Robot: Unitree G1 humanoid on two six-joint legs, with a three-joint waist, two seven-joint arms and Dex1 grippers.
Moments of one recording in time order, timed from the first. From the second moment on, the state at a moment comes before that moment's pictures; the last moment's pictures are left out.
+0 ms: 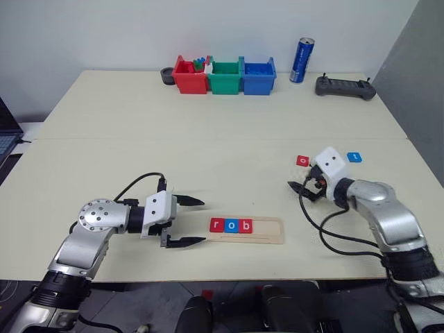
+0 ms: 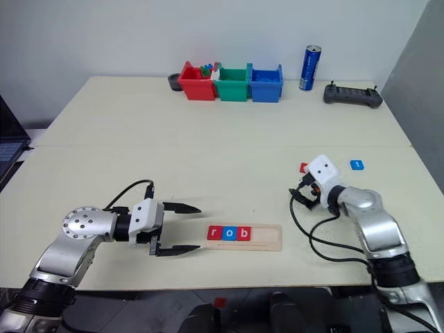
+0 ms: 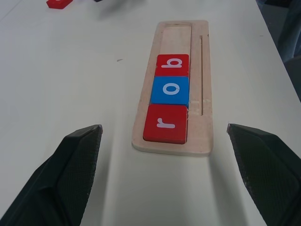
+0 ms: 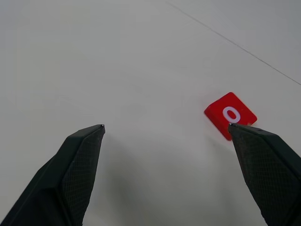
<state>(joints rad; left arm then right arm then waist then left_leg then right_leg) -0.21 0.77 -0.08 -0.04 -0.29 -0.01 -1.28 -0.50 -0.51 0.08 0.01 0.09 0.65 0.52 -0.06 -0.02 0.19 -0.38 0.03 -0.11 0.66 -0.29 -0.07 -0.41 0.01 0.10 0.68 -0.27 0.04</state>
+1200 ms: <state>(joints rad) -0.21 0.77 -0.09 -0.09 -0.29 0.03 -1.26 -0.39 -0.25 -0.16 -0.13 0.15 0.90 0.13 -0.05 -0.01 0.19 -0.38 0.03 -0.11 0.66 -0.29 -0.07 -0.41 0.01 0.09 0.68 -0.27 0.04</state>
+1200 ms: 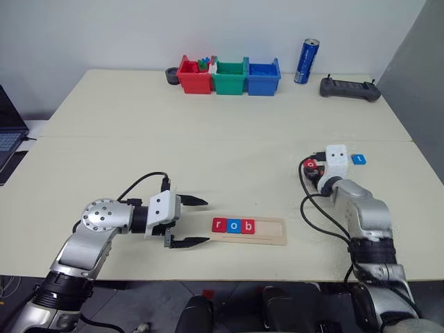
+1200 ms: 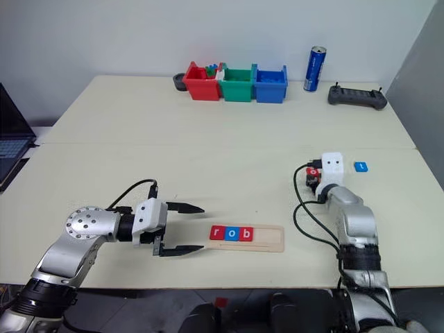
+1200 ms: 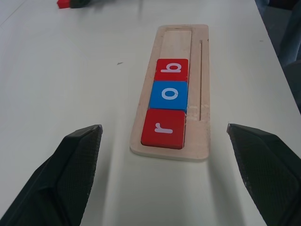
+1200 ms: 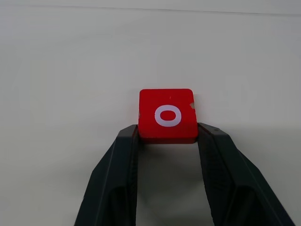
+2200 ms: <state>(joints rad) -0.23 0.77 -0.10 0.04 -0.29 -0.09 -1.34 -0.11 -0.59 -0.06 -0.62 0.32 0.91 0.58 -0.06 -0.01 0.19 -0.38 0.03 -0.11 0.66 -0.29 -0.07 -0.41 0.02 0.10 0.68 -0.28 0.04</state>
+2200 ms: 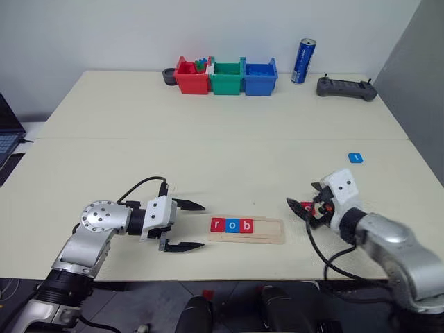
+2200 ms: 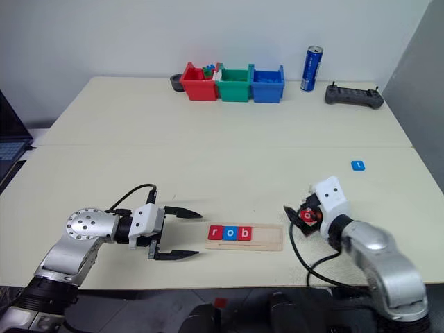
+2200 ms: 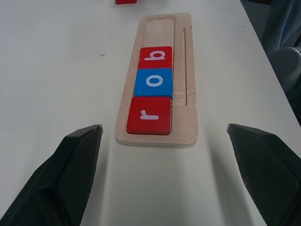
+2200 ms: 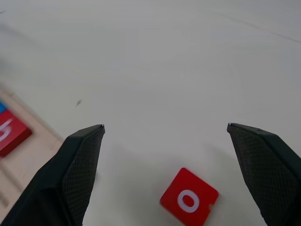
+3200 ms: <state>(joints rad) -0.22 0.76 -0.10 -0.04 -0.29 -0.01 -1.30 -0.31 -0.78 0.10 -0.05 0.21 0.54 0.99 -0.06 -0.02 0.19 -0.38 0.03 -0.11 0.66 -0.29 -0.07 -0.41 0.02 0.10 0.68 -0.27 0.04</state>
